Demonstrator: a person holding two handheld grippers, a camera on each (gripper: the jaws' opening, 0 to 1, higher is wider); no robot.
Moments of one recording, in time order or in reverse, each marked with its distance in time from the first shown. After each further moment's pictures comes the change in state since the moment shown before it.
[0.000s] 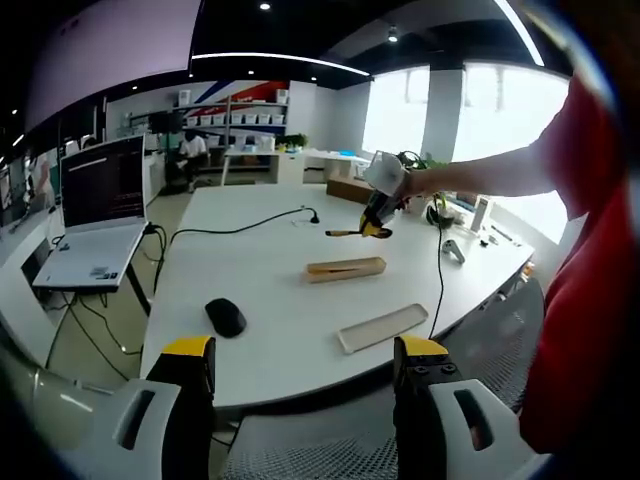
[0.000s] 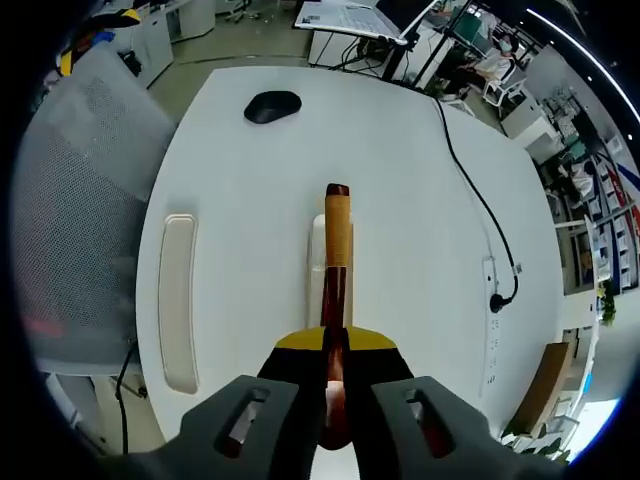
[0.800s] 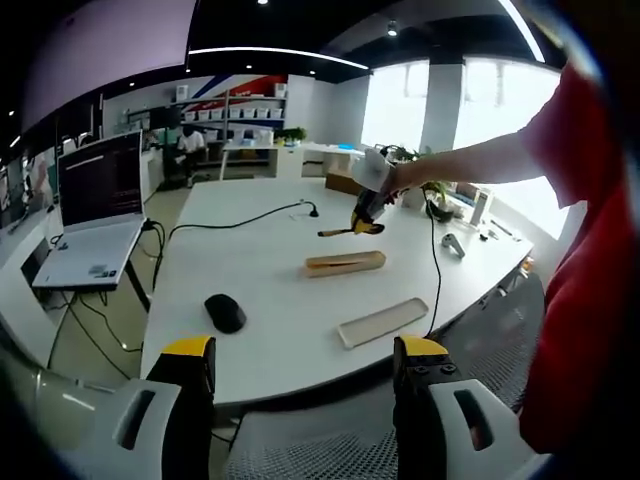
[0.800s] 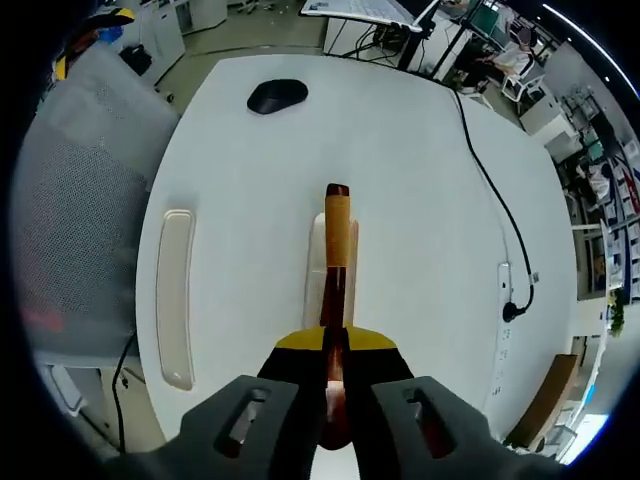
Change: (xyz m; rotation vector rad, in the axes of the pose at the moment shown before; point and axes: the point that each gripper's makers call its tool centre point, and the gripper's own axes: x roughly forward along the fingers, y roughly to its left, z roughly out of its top) left arm 0.002 0.000 -0.002 0.009 0.029 -0.005; right arm 0.023 -0.004 0.000 -0.024 0.044 0.081
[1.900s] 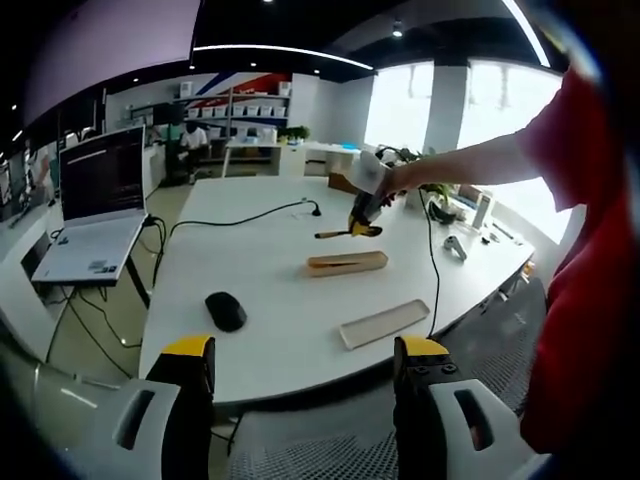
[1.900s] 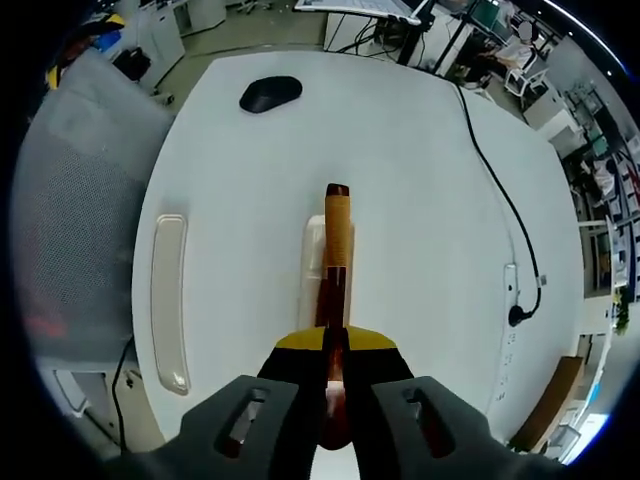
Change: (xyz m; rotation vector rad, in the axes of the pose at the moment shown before) left arm 0.004 0.004 -0.001 -0.020 0.007 0.007; right arm 0.015 -0.009 0.003 0.012 0.015 0.028
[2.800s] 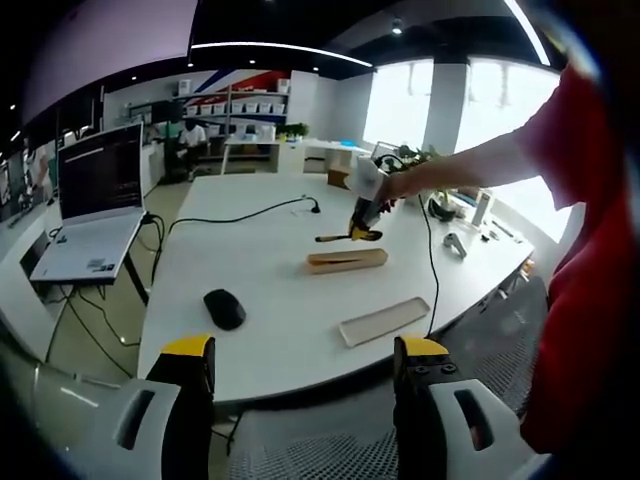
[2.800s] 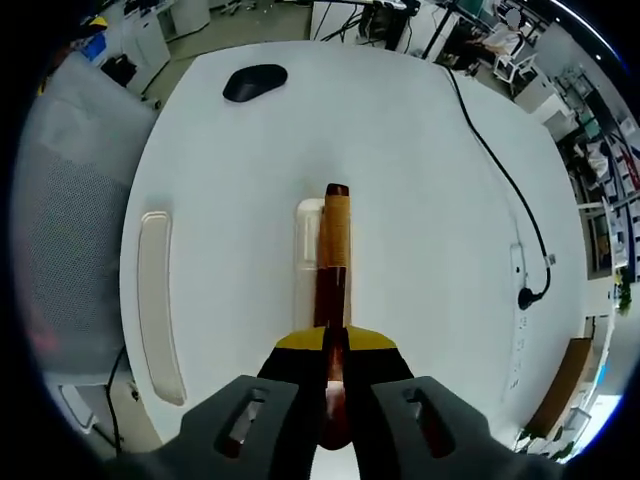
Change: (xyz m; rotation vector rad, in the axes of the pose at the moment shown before) left arm 0.003 0.000 -0.003 -0.002 0.011 -0.002; right arm 0.021 0.003 -0.017 0.065 0.014 -0.022
